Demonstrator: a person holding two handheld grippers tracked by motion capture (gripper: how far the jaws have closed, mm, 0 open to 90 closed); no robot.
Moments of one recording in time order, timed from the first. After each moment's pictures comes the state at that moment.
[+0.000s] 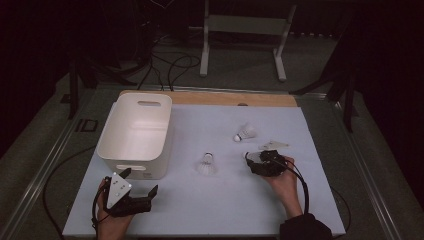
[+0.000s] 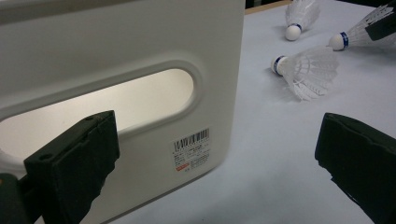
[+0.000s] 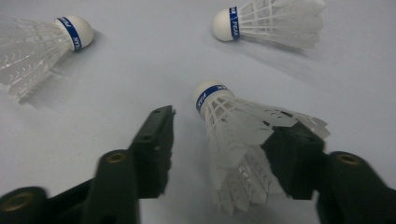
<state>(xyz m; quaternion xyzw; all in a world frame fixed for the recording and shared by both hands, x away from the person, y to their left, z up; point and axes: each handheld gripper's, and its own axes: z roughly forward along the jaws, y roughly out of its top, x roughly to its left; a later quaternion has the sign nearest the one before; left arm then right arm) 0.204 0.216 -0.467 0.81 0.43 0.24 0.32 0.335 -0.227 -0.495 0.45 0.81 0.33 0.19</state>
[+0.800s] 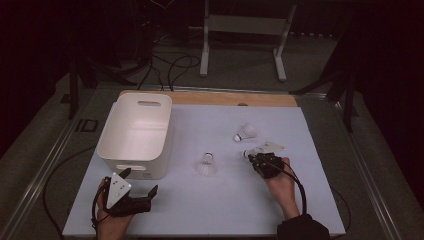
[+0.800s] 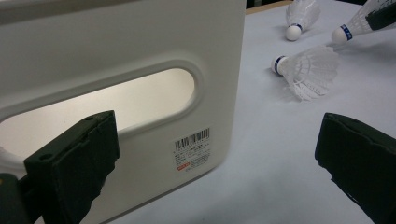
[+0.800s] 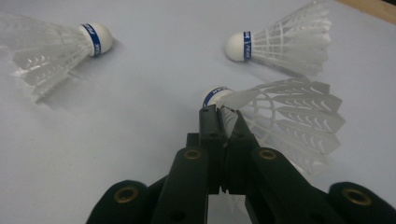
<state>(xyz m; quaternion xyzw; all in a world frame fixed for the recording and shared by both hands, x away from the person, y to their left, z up) 0.204 0.216 -0.469 0.80 0.43 0.25 0.34 0.325 -0.214 -0.484 0.41 0.82 0.33 0.23</state>
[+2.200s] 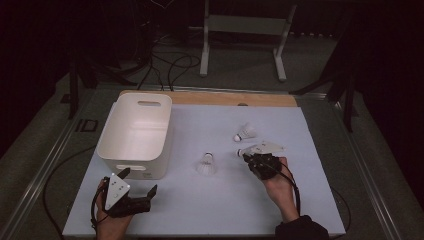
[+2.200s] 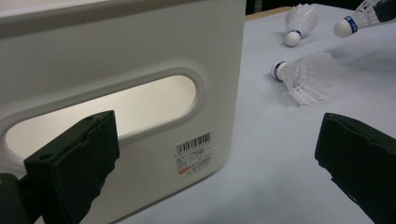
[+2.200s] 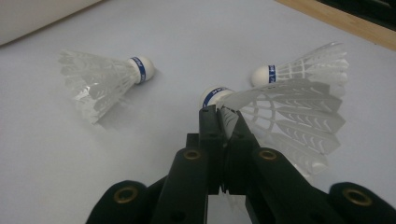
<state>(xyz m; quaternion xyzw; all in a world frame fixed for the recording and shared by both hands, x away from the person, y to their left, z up) 0.202 0.217 -0.469 0.79 0.43 0.26 0.35 0.313 -0.200 -0.462 0.39 0.82 0.37 0.22</state>
